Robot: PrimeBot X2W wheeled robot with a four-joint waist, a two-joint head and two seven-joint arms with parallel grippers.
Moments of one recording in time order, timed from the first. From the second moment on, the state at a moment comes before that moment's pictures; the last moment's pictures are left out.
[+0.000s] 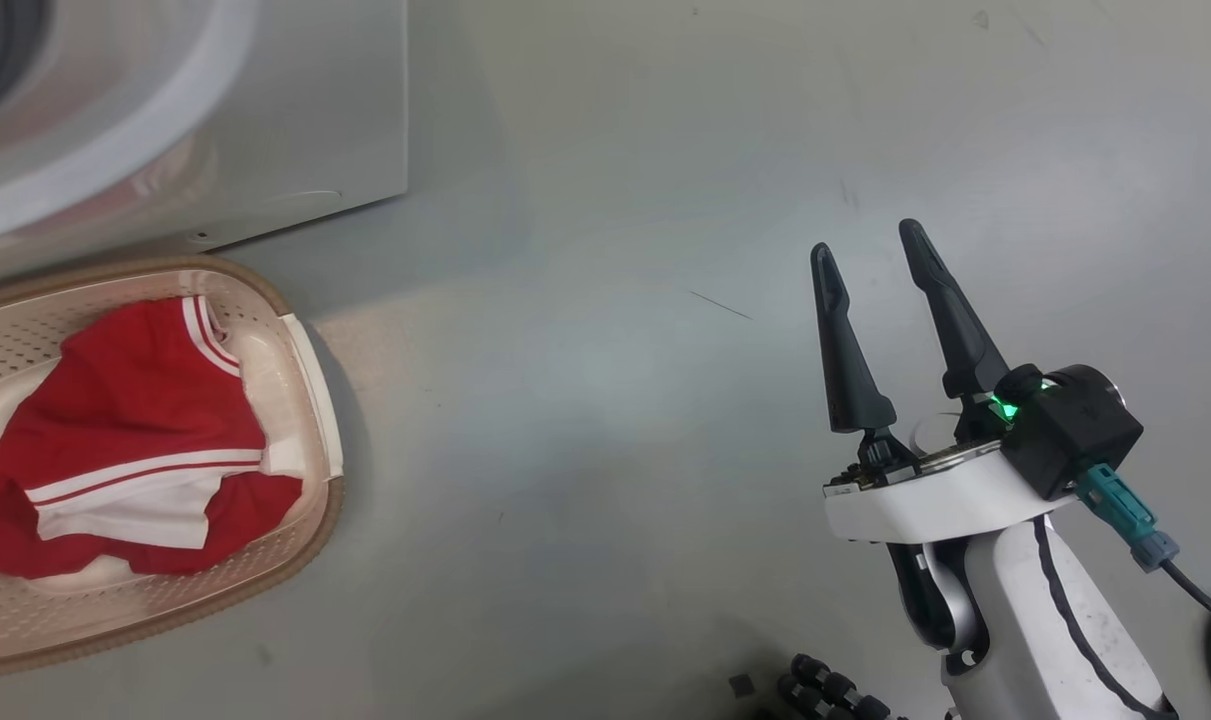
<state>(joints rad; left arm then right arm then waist) -1.03 0.43 -0.12 0.65 -0.79 -0.13 0.33 -0.22 -0.04 0.32 -0.06 0.30 -0.03 -0.25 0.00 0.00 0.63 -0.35</state>
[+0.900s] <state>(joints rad) -0.76 0.35 -0.36 0.54 -0.85 -0.13 0.08 -0.20 -0.07 0.23 0.01 0.25 0.00 -0.25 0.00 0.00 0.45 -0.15</state>
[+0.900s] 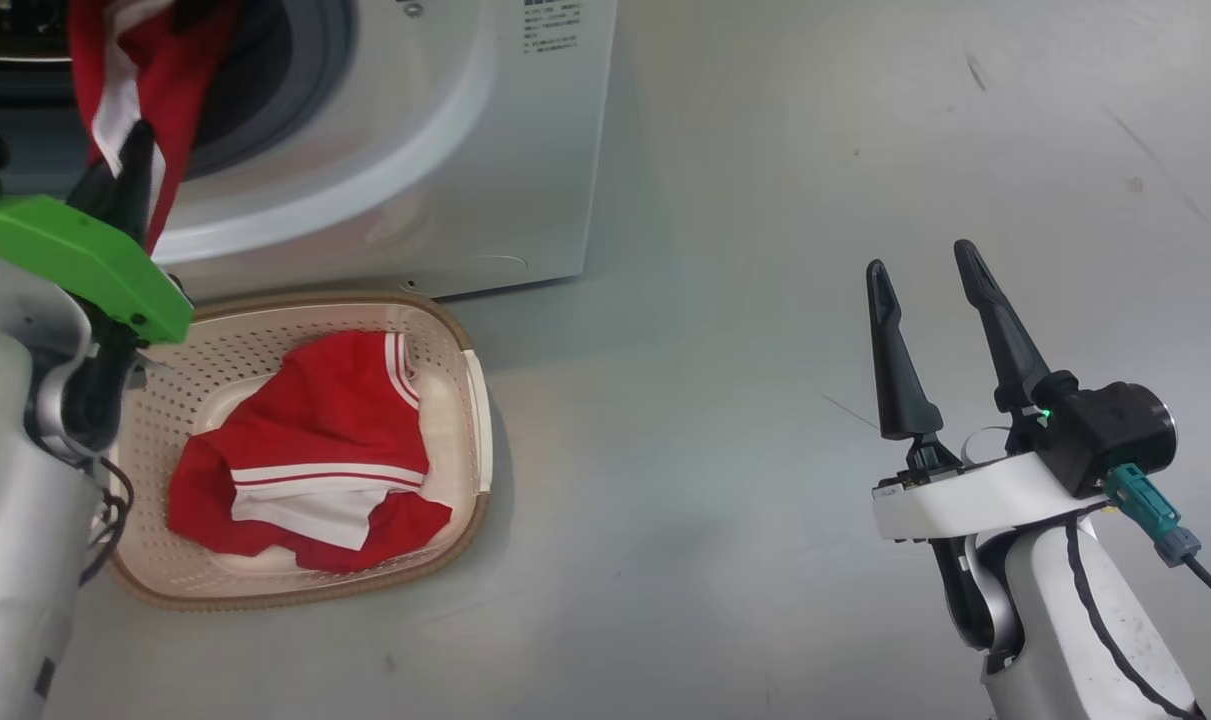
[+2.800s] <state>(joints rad) -0.36 0.36 -0.26 0.01 -0.52 -0.08 -0.26 -0.07 -0.06 0.20 0.04 0.25 0.06 -0.25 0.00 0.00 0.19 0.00</state>
